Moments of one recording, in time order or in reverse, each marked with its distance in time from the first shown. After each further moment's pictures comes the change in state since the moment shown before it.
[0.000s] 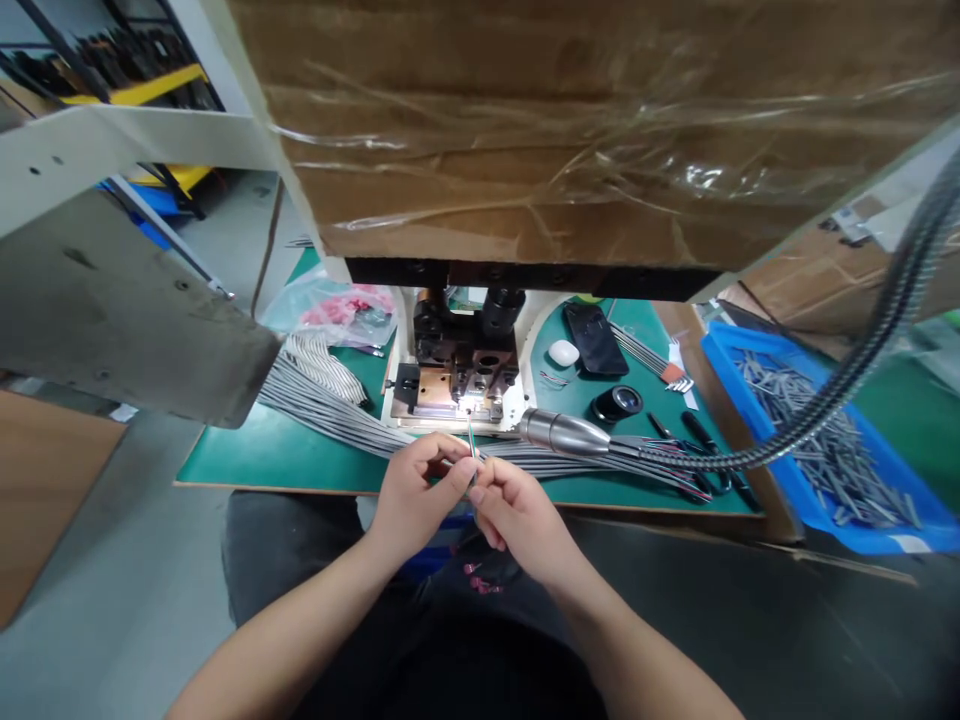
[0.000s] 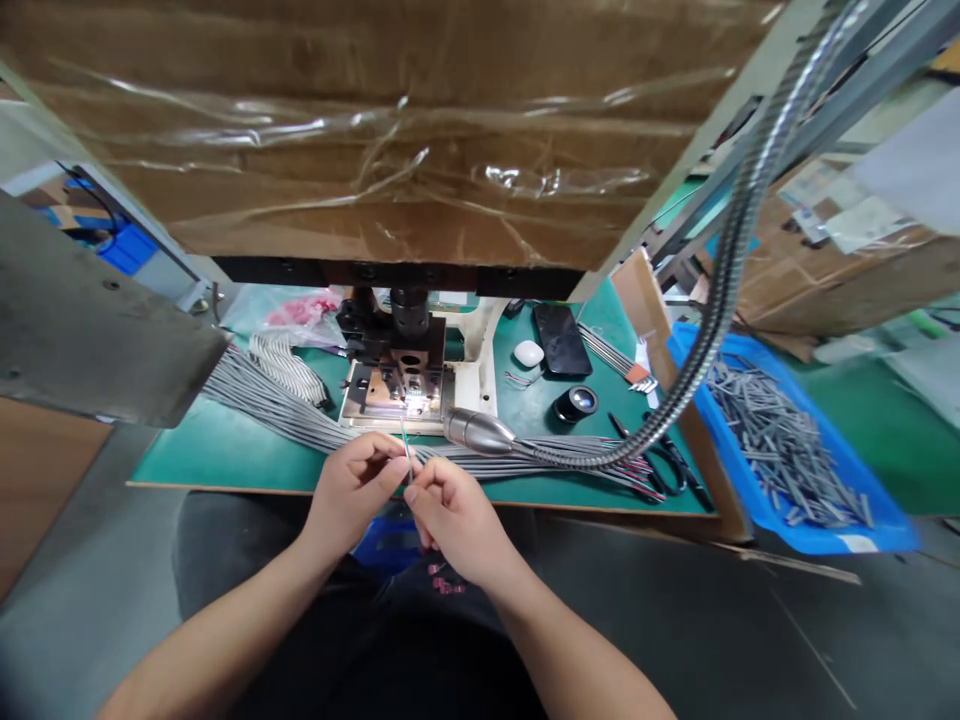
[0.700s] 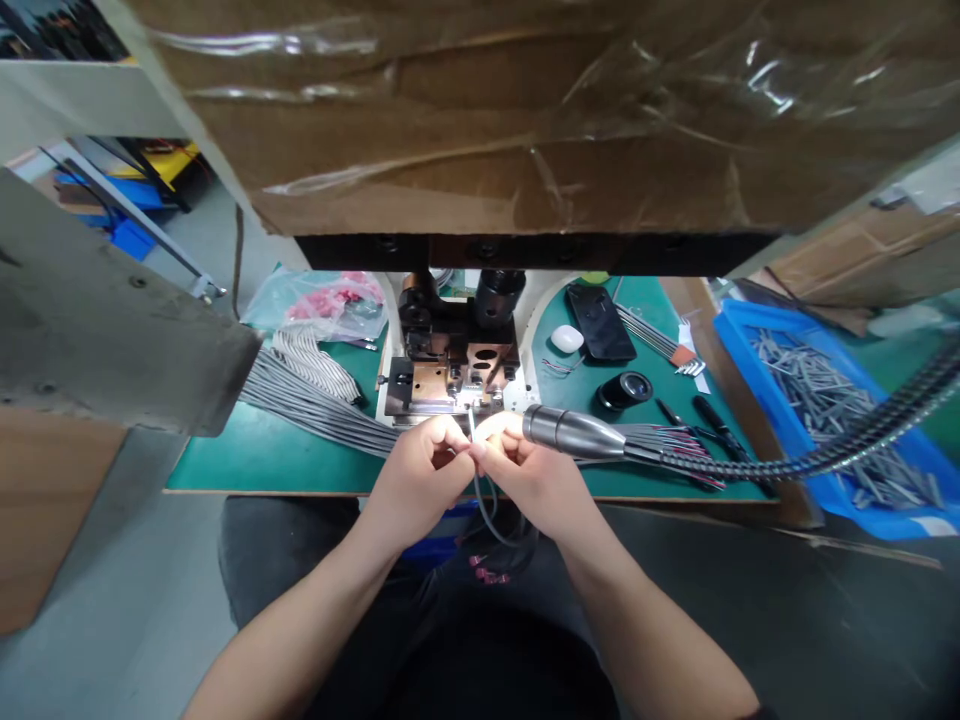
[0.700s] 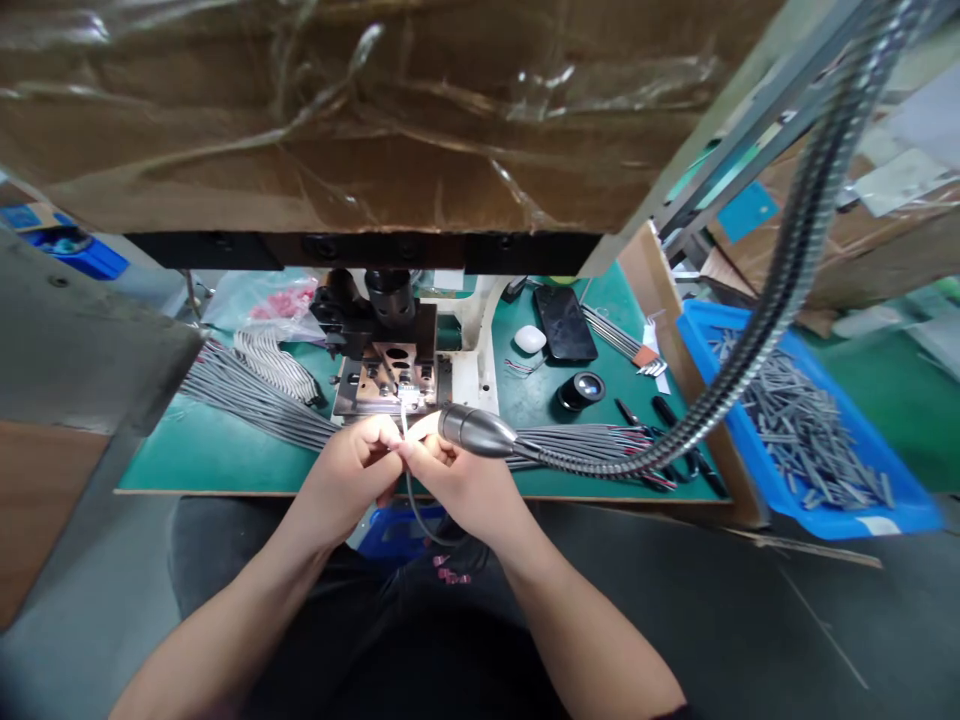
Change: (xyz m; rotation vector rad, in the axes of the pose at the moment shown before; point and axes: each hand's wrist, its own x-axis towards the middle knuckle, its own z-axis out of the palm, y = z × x) left_hand 0.016 0.024 0.001 0.083 -0.089 -0.171; right_hand 0.023 -0.038 -0.013 -0.465 0.211 -0.139
